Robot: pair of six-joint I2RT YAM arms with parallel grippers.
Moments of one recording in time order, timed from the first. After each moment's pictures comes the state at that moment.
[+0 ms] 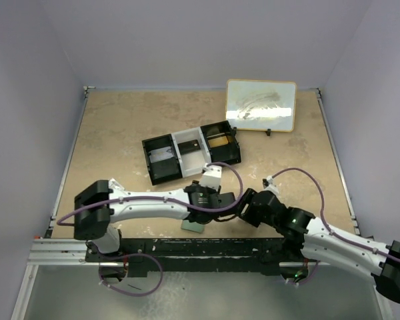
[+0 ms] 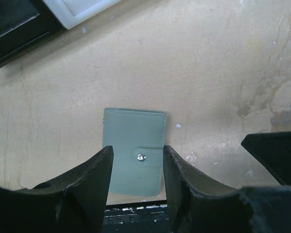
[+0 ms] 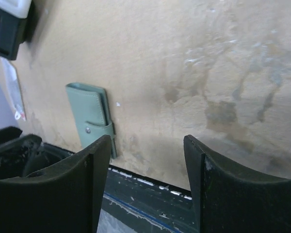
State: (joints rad) left arm -1.36 1.70 1.28 -0.95 -0.71 -1.10; right arm 0.94 0.67 0.26 -0.39 0.21 1.32
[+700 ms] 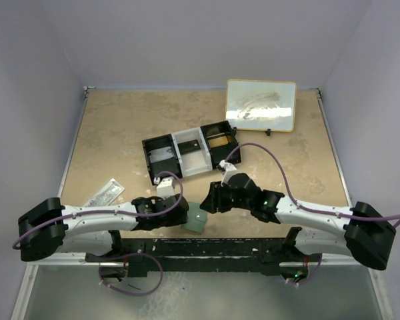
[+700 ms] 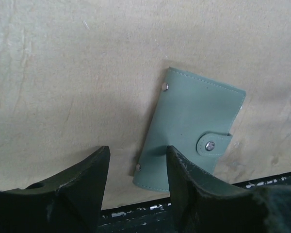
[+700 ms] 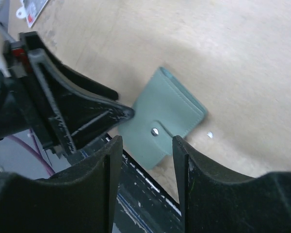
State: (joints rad) left arm -1.17 1.19 0.54 -0.44 -0.40 -1.24; right arm 0.98 1.12 0.48 0.04 -0.06 0.79
